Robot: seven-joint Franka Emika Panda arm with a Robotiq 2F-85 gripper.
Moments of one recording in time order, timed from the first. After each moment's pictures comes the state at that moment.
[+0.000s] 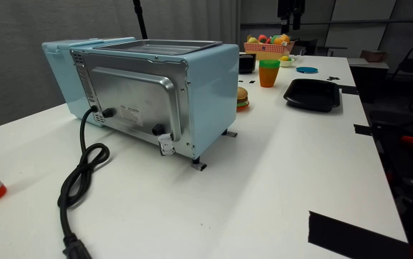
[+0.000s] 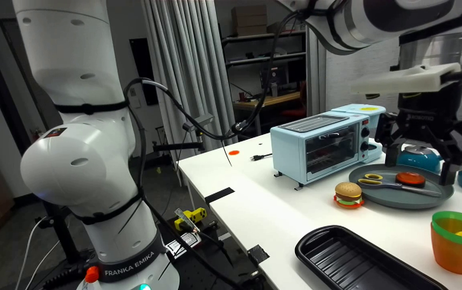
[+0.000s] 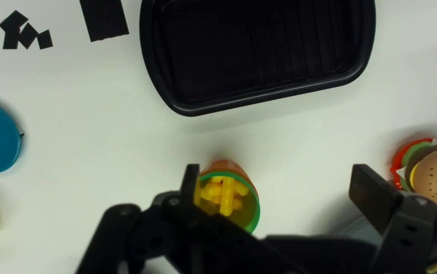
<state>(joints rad) -0.24 0.13 -0.25 -2.06 -0.06 2.11 -0.21</state>
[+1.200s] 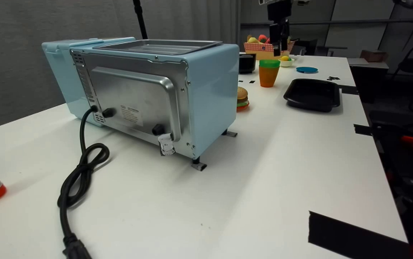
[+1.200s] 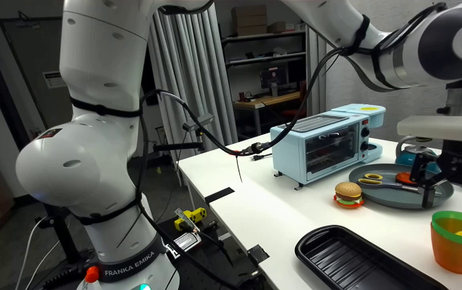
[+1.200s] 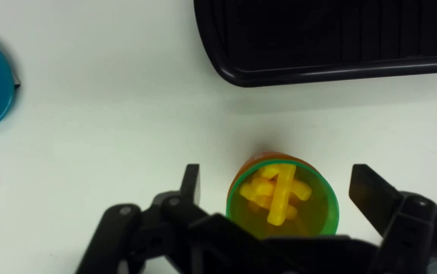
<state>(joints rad) -0.30 0.42 -0.24 -1.86 -0.06 2.15 -0.38</state>
